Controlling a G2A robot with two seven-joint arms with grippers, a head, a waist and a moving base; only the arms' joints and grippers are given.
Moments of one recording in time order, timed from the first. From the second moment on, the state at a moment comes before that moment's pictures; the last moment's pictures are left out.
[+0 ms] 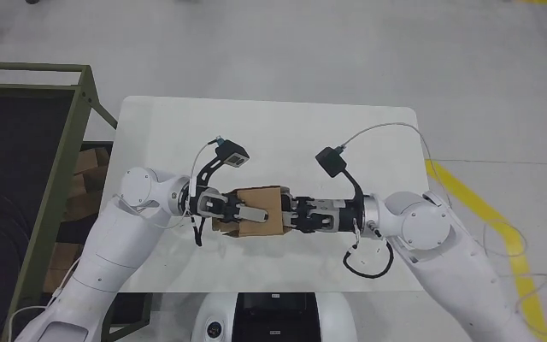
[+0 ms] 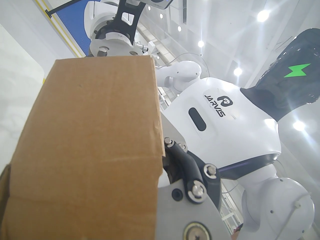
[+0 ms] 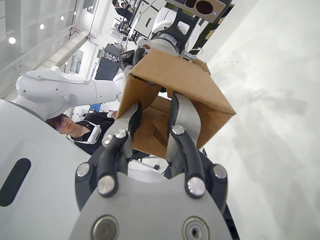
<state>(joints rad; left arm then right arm) 1.19 -0.99 -1.22 -1.69 -0.80 -0.30 -1.45 -1.16 -1.04 1.03 -1.95 0.18 -0.26 0.92</state>
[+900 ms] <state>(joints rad) 1.20 -1.00 -1.23 -1.69 -0.78 -0.28 -1.43 -1.36 -1.01 1.24 -2.00 0.23 -0.41 0.88</state>
